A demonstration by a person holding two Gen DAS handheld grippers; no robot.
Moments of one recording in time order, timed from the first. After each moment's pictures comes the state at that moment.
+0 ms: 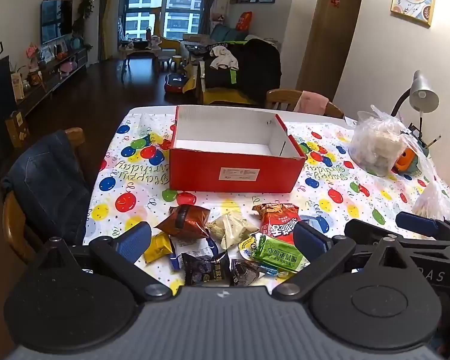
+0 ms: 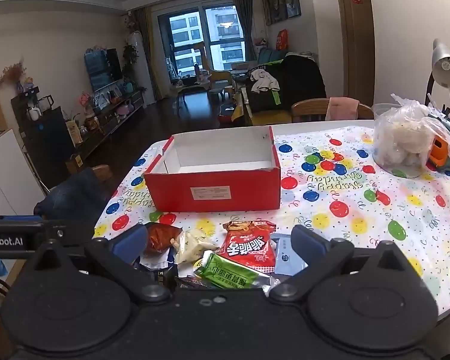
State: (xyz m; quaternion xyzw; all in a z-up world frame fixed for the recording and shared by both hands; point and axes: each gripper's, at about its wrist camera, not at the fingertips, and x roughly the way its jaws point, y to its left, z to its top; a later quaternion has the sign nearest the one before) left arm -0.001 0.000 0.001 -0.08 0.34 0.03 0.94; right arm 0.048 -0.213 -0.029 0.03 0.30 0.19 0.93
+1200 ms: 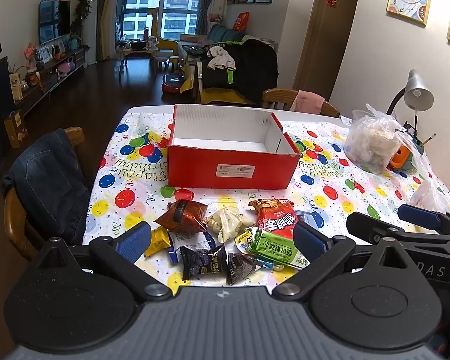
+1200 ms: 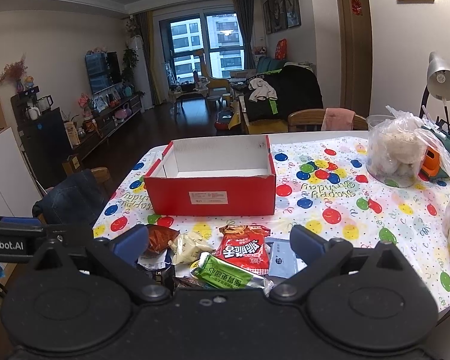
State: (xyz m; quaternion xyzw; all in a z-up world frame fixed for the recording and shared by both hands) left arm -0.015 -0.005 0.006 -0.08 0.34 0.02 0.94; right arm 0.034 -0.212 -0.019 0.02 0.28 0.18 0.94
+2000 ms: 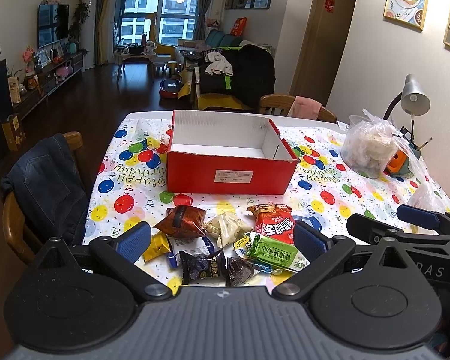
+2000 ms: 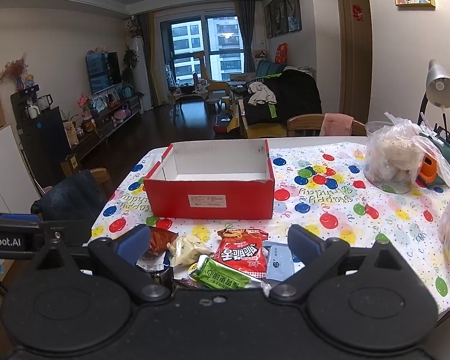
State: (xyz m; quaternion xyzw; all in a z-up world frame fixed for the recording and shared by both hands) left arm -0.015 -0.003 0.011 -0.08 0.33 0.02 0.94; right arm 0.031 -0.214 -0.012 0.02 0.28 0.18 0.94
